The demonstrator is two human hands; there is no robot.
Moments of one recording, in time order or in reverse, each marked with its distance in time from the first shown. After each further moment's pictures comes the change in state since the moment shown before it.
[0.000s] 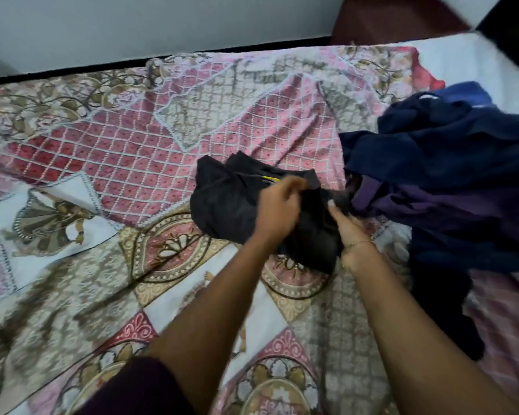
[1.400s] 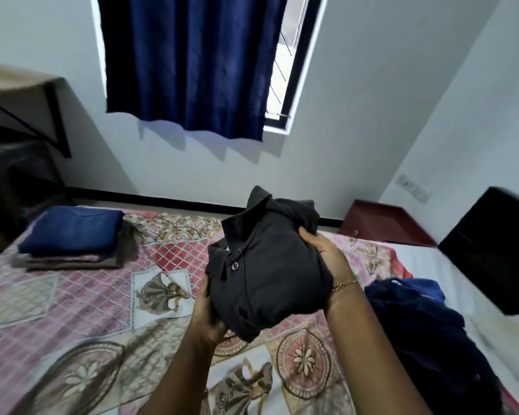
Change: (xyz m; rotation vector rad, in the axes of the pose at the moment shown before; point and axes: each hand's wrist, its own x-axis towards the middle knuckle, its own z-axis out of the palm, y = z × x) left_hand -0.159 0.106 -0.207 -1.455 0.188 -0.247; right_hand -0.325 -0.222 0.108 0.071 -0.738 -0.254
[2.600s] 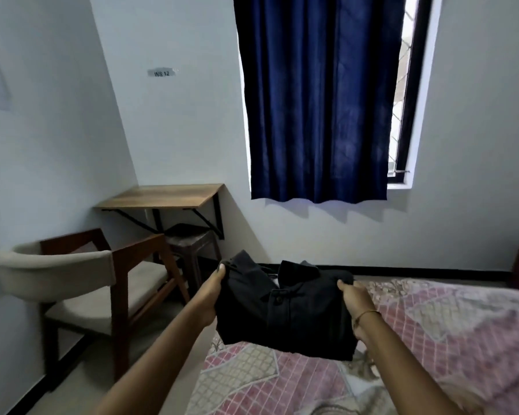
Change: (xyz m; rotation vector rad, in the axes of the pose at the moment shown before) left_hand -0.222 0.479 -0.087 0.709 0.281 0.365; right_hand -0.002 0.126 0.370 -0.286 0.164 -0.048
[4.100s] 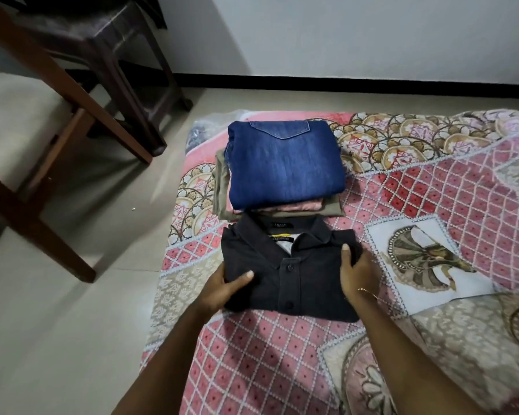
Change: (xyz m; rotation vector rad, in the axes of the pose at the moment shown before) left_hand 0.277 -0.321 -0.121 0.459 -0.148 -0.443; right_hand 0.230 0.379 0.071 -0.970 0.295 0.368
